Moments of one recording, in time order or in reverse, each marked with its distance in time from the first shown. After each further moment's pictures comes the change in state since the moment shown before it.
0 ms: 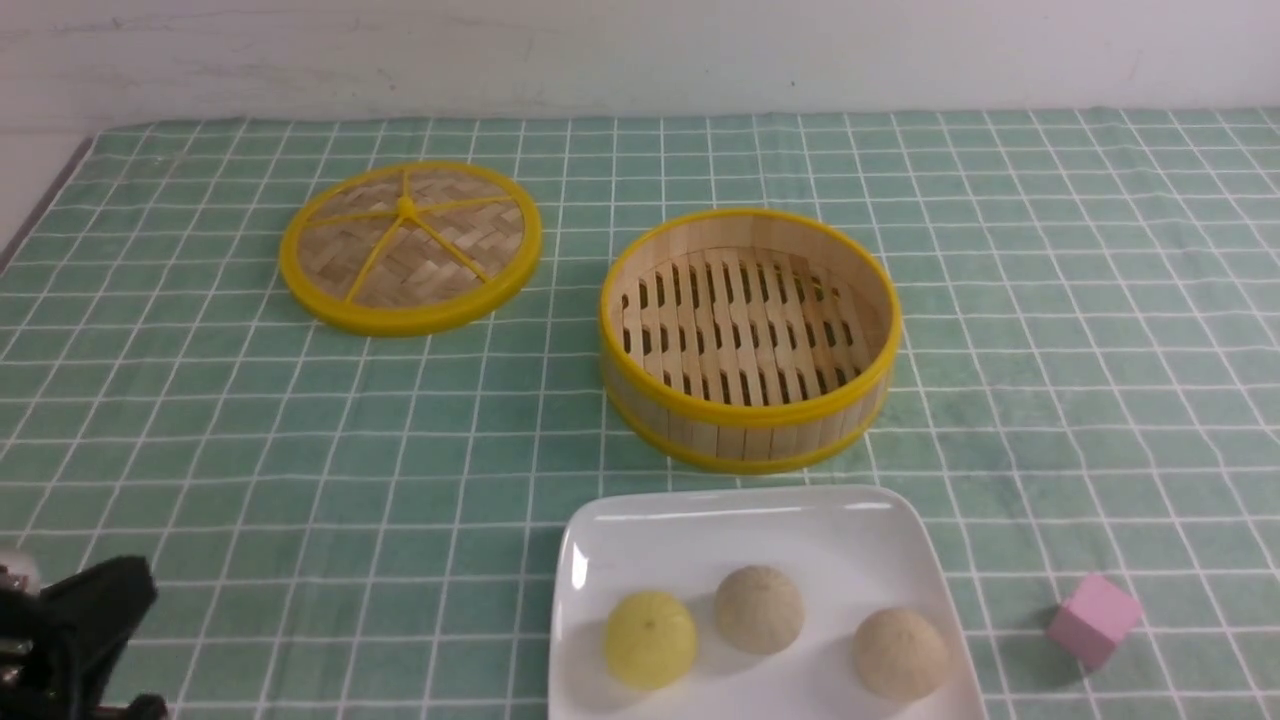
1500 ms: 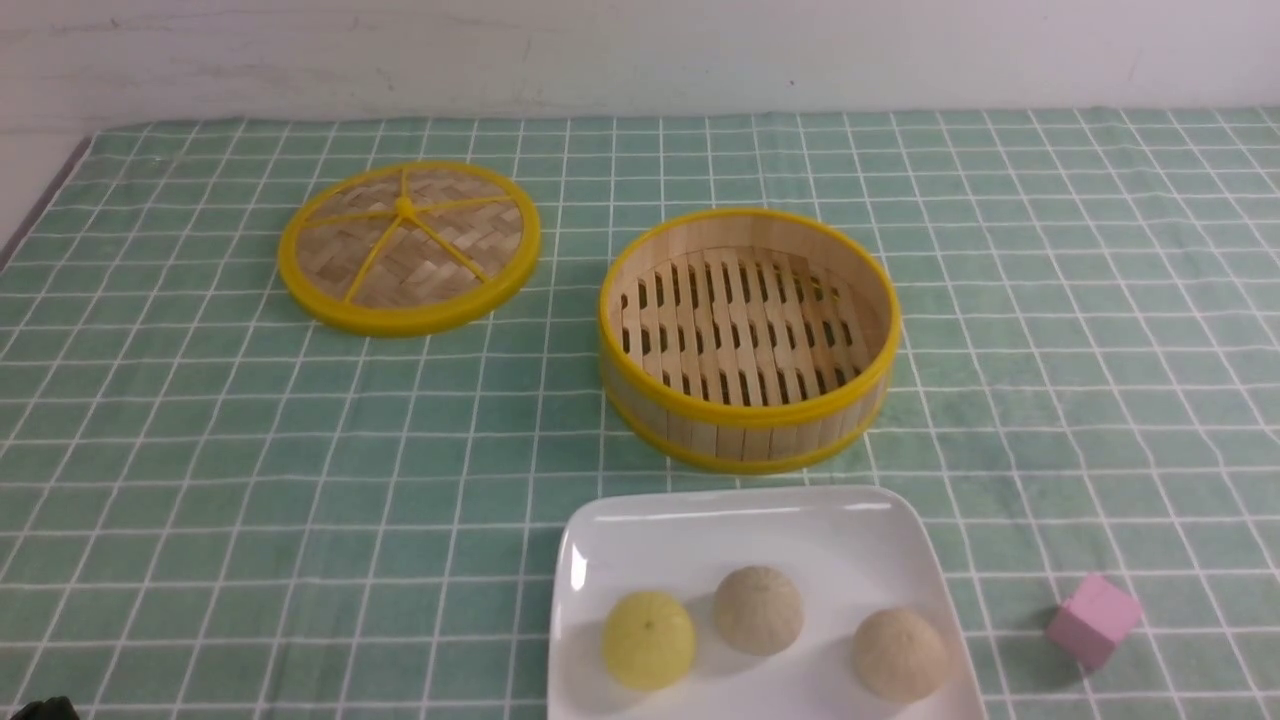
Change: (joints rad) right arm 0.000 0.000 0.000 0.000 0.001 0.000; left arm 0.201 -0.328 0.247 0.006 0.072 0.029
